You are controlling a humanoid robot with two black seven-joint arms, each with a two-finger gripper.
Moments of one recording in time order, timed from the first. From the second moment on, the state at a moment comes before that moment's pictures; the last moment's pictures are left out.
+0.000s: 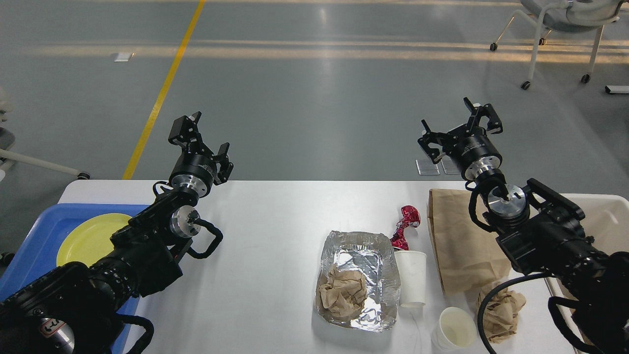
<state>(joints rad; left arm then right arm) -0.87 -0.03 -0.69 -0.24 0.03 -0.19 -0.46 0.85 -0.17 0.60 0.38 0.54 0.47 0.14</state>
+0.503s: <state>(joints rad) -0.87 -0.03 -0.69 -0.24 0.03 -0.19 -0.46 1.41 -0.31 -0.55 0.46 0.51 0.59 0.13</state>
